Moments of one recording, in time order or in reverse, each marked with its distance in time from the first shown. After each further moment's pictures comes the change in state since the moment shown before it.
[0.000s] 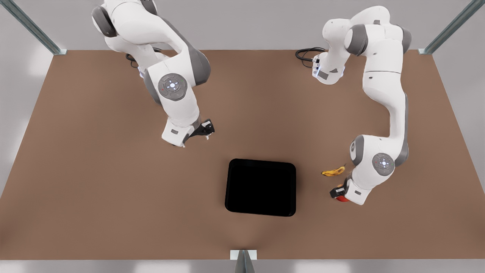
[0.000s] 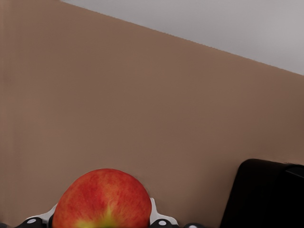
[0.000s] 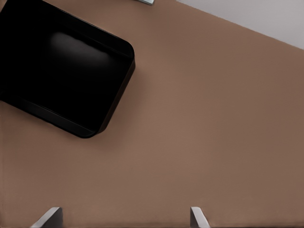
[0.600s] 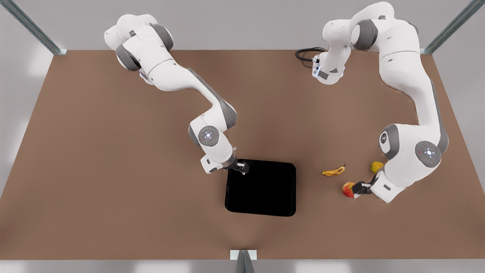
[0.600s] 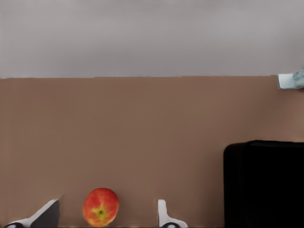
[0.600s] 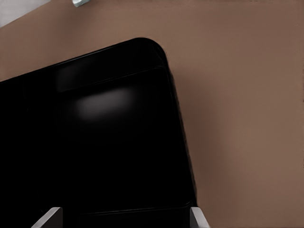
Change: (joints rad) left arm 0.047 -0.160 -0.037 0.188 -0.018 -0.246 0.343; right arm -0.068 0.362 0.167 0.007 0.039 0.553 0.664
